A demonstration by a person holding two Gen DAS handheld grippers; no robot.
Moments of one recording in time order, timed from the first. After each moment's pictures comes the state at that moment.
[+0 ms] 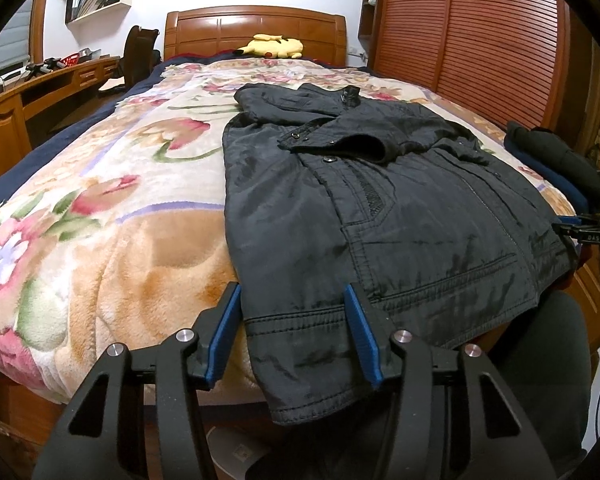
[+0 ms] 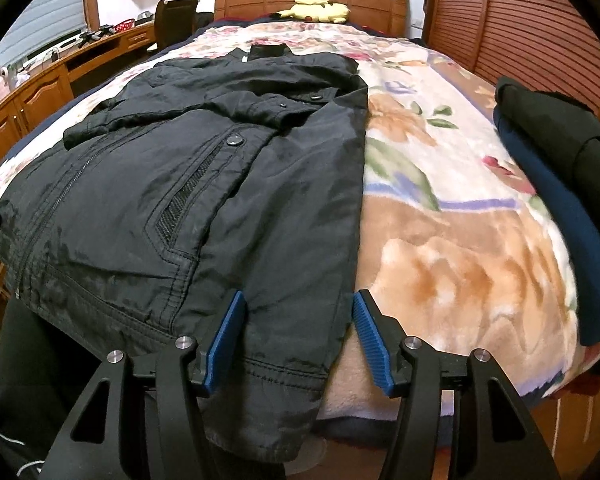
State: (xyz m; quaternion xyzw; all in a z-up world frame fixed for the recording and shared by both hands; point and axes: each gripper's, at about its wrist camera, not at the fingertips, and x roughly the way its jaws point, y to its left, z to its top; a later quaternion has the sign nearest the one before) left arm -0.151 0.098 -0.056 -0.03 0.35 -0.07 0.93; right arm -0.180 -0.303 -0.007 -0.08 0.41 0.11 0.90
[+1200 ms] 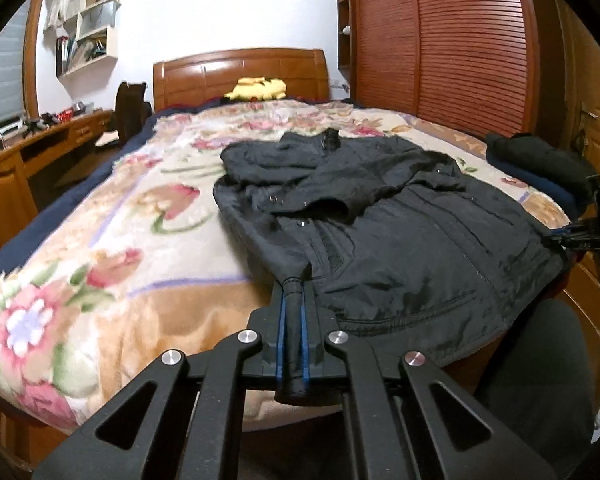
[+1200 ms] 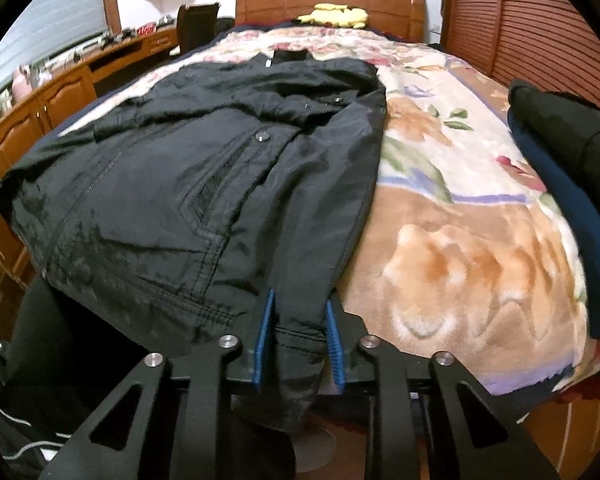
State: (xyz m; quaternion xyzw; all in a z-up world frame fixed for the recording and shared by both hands) left arm -0.167 0.073 -0.005 0.02 0.27 -0.08 0.96; right arm -0.200 -0.314 -0.004 -0.07 0.39 0.15 0.90
